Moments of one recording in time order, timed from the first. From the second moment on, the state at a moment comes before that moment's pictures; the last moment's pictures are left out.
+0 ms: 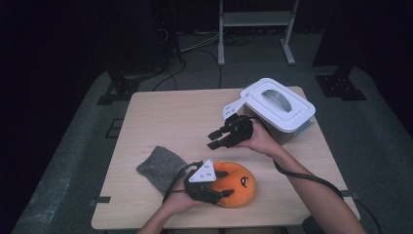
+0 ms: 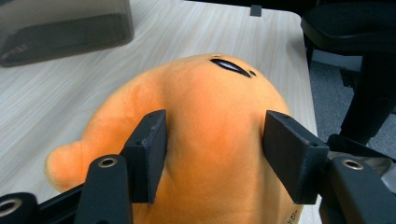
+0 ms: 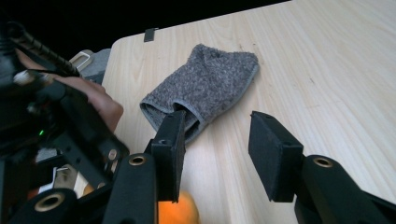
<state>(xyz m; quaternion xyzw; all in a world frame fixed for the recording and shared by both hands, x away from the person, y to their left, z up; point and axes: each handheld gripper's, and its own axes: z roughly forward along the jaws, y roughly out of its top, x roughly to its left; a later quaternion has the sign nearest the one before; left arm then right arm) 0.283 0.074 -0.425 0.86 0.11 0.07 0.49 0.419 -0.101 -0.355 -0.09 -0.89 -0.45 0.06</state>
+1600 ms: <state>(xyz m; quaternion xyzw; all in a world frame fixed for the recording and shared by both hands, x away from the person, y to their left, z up) 0.288 0.082 -0.412 0.86 0.12 0.07 0.50 0.438 -0.229 -0.332 -0.21 -0.87 -0.45 -0.03</state>
